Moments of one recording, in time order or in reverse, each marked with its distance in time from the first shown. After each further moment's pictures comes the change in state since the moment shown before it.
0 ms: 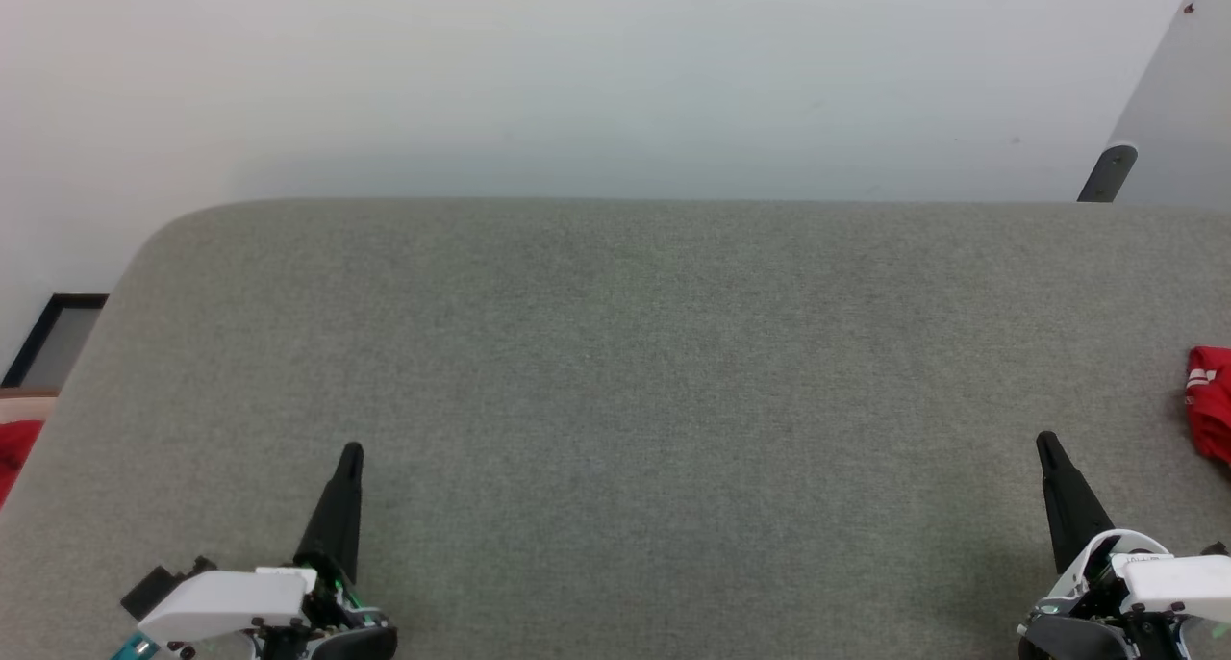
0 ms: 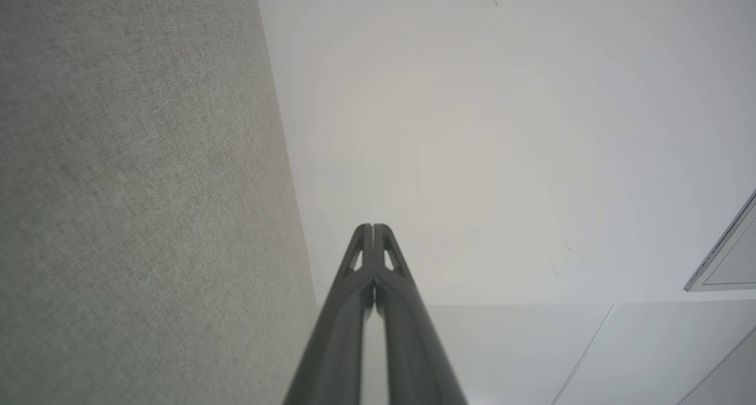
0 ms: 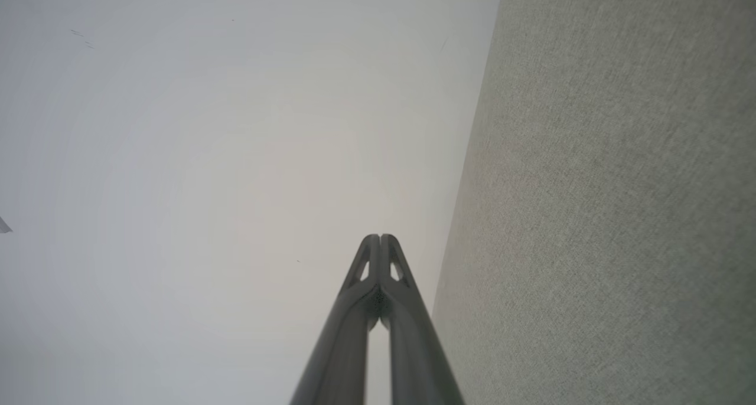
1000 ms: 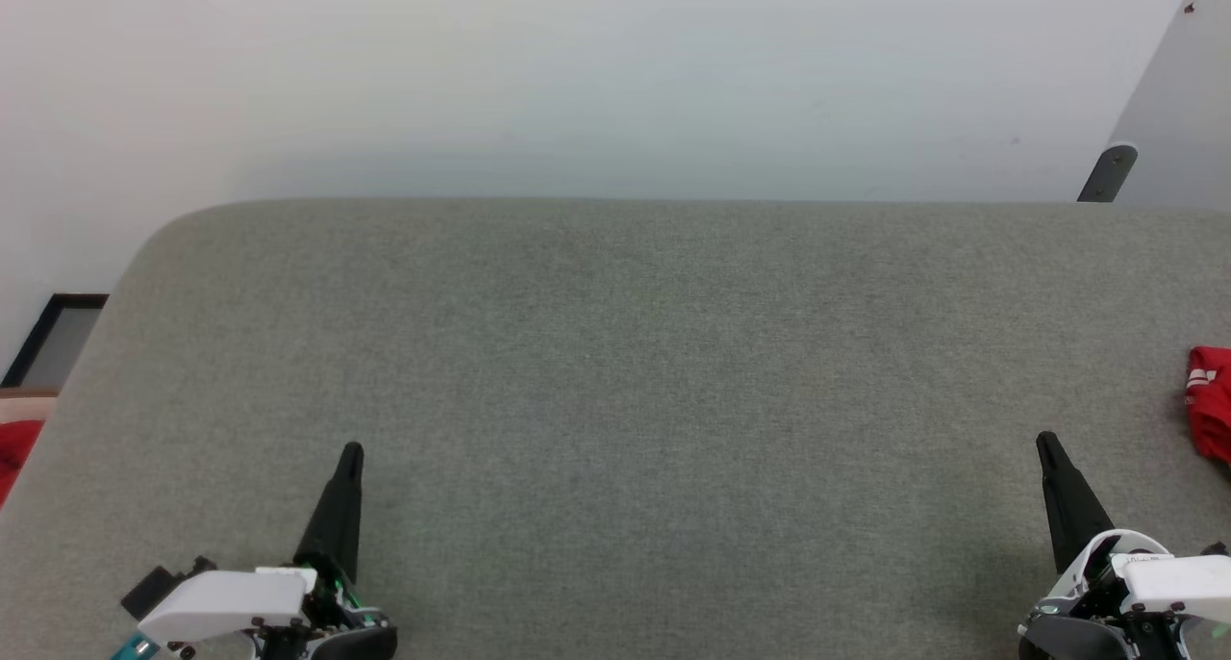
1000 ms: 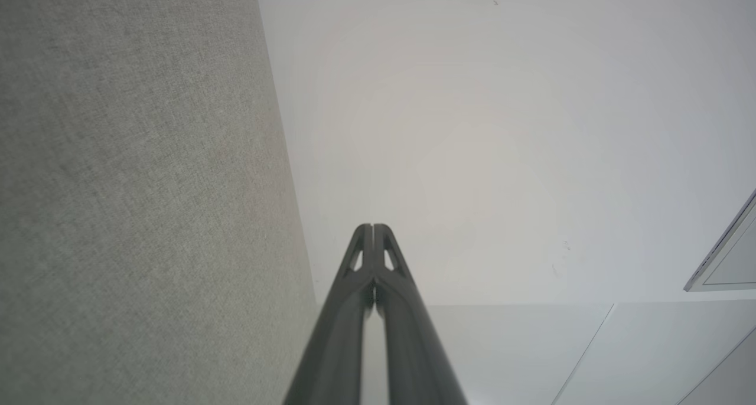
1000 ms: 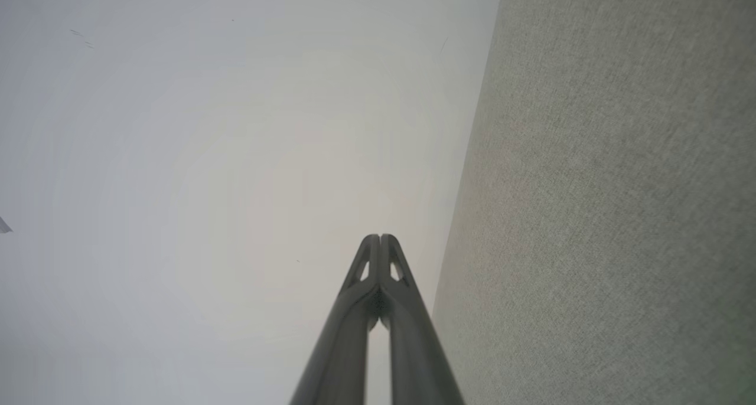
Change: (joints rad) left arm 0.000 0.000 0.000 0.000 0.000 0.000 0.000; right arm 0.000 0.000 0.000 0.000 0.000 0.000 0.000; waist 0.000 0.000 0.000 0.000
